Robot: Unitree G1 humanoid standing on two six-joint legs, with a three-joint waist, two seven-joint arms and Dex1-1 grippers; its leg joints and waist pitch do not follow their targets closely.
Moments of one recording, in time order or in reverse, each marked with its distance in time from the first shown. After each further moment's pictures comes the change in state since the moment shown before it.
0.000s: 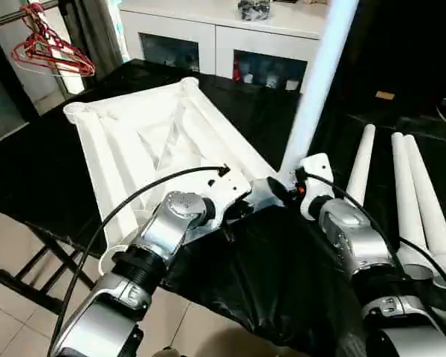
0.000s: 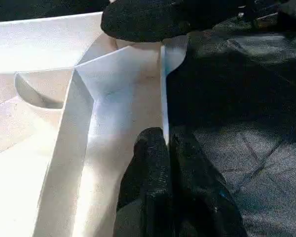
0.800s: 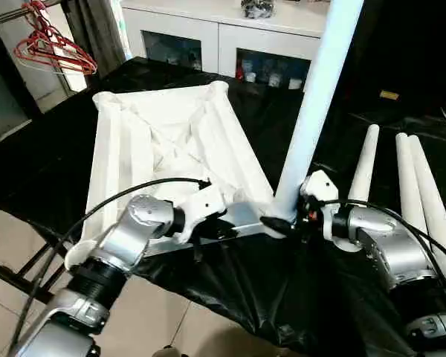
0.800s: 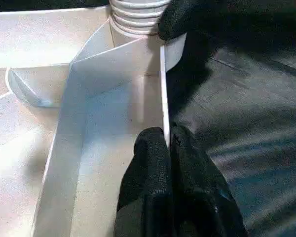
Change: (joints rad) left arm 0.103 0.213 -0.027 -0.165 -0.077 -0.092 -0.359; right arm 0.116 -0.244 0.138 -0.208 0.056 -0.013 0.584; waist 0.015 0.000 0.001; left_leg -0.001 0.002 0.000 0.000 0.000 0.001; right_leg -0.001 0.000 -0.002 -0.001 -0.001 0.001
